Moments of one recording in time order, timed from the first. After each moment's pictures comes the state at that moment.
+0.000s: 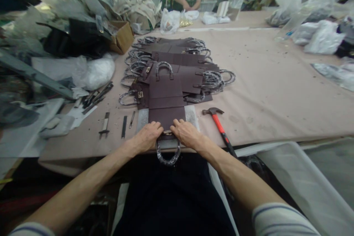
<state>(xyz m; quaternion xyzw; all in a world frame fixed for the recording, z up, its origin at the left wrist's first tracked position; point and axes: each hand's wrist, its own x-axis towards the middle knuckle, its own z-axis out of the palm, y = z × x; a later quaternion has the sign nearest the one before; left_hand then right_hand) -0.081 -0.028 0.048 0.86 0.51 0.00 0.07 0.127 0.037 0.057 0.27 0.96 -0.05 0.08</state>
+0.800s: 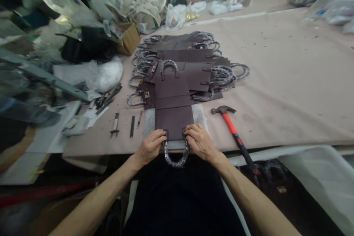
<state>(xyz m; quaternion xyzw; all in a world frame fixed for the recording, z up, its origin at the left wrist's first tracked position) -0.099 -0.067 -0.019 0.81 0.46 0.37 0.01 0.167 0.014 0.011 0.28 0.88 -0.24 -0.31</state>
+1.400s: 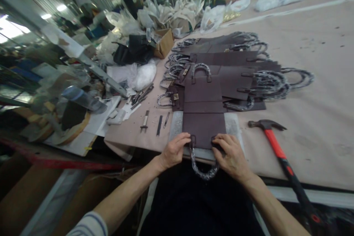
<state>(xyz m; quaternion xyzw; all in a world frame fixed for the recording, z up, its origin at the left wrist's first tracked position) -0.099 -0.070 -0.012 0.76 0.50 0.41 0.09 0.161 0.023 -0.012 0.30 0.87 -0.18 -0.35</state>
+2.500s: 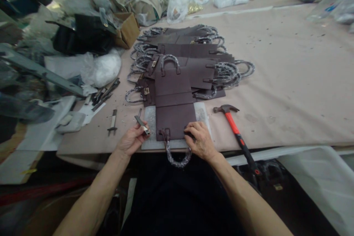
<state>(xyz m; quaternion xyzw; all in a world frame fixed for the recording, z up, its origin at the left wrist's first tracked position) -0.140 -0.055 0.014 0.13 0.46 0.60 0.65 0.154 0.014 0.002 0.34 0.85 -0.21 -0.33</state>
